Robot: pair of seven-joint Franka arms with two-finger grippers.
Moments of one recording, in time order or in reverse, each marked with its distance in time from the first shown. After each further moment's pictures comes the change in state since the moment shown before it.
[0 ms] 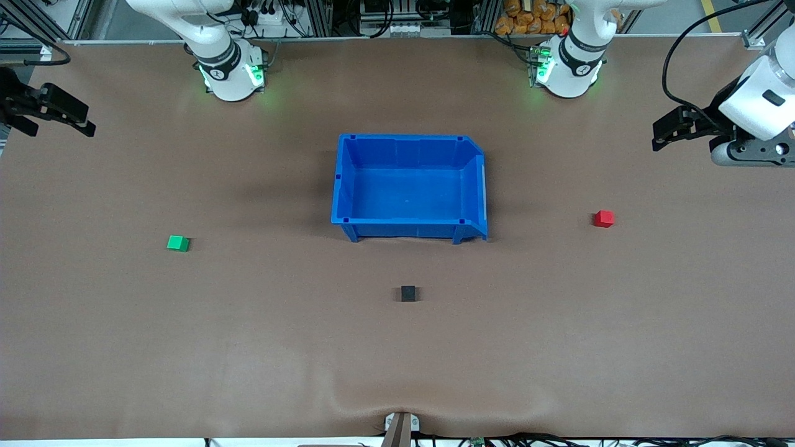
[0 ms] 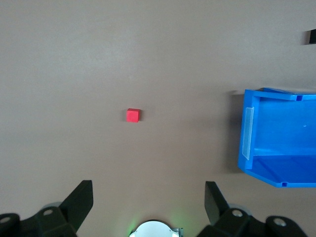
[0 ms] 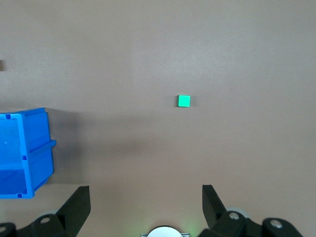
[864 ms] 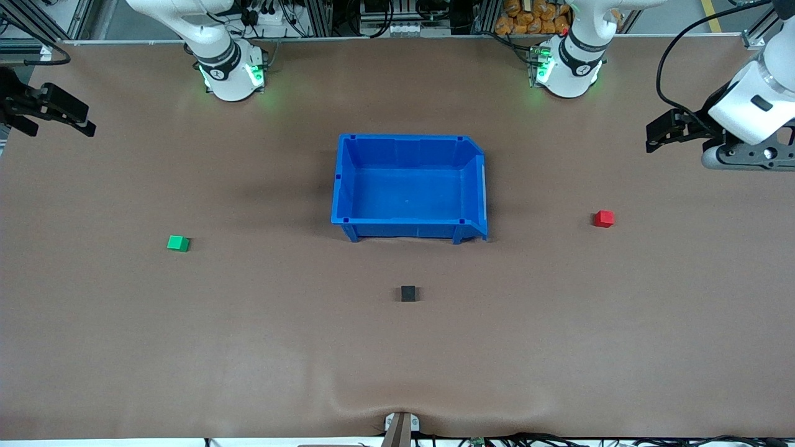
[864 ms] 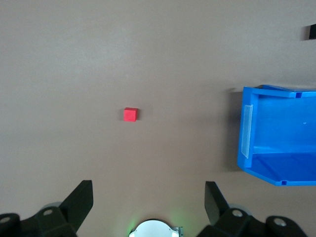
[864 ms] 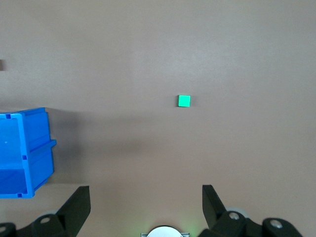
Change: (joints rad) left arm -0.007 0.015 -0.009 -0.006 0.000 0.003 -0.002; right arm 0.000 0.002 0.000 0.002 0.000 -0.002 0.000
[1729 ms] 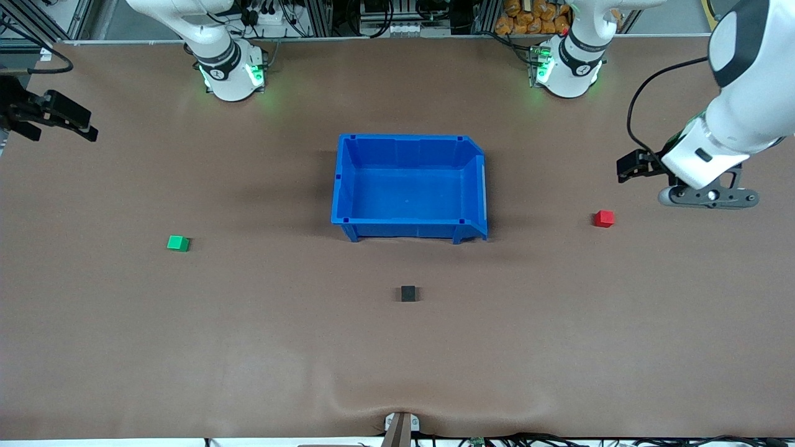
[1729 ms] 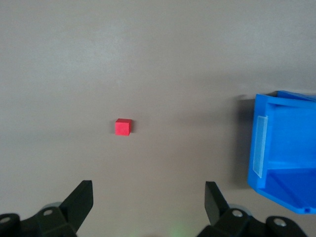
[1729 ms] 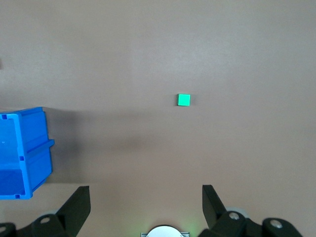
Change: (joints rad) left arm 0.007 0.021 -0.007 -0.228 -0.001 0.243 -0.002; right arm -0.002 0.031 0.000 0.001 0.000 0.003 0.000
